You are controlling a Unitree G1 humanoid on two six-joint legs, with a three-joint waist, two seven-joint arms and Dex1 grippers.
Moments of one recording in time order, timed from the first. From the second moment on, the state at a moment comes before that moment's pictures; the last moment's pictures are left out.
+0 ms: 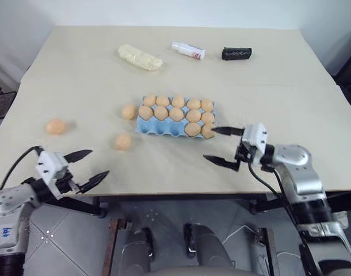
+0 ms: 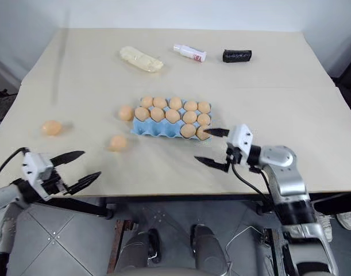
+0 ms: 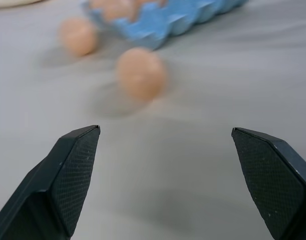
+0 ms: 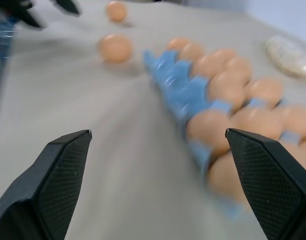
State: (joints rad) left arm 0.11 0.71 0.42 -0.02 -0.43 0.05 -0.90; right arm -0.35 -0.58 0.03 0.10 0.36 -0.04 1.17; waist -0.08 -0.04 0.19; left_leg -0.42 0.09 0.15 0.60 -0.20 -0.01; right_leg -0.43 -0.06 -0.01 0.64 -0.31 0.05
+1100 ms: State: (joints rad) left arm -0.34 0.44 0.12 0.28 -0.23 0.02 -0.65; right arm -0.28 -0.55 0.03 -0.04 0.37 -0.01 1.06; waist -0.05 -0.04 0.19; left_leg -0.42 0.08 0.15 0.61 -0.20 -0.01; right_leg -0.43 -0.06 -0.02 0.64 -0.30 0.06
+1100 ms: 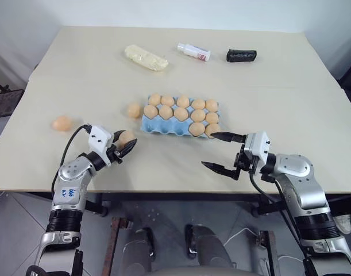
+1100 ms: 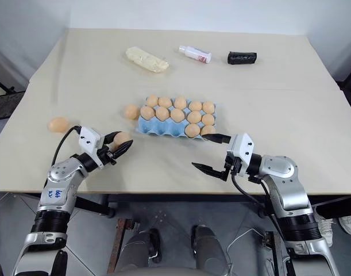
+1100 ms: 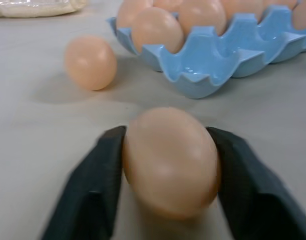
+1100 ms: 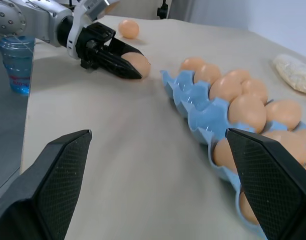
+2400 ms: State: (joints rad) left arm -0.52 0.50 0.08 0.41 -0.27 -0.11 -1.01; right arm -0.17 -0.57 -0.06 -0.16 0.38 0.02 0.92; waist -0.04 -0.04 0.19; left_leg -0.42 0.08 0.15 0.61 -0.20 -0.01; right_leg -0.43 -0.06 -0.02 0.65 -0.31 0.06
